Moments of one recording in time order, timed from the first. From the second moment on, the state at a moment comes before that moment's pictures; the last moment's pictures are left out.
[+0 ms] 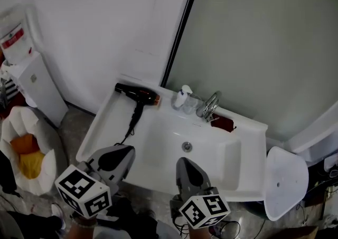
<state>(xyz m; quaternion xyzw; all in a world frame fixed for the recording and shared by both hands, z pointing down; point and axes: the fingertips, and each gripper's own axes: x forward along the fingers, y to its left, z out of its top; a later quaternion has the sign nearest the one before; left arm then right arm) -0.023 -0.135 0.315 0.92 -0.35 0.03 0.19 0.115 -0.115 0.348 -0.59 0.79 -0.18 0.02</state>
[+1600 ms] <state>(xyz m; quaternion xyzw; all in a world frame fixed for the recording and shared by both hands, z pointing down) -0.003 -0.038 0.275 0.90 -0.40 0.00 0.16 0.113 -0.031 0.306 -0.53 0.83 -0.16 0.04</state>
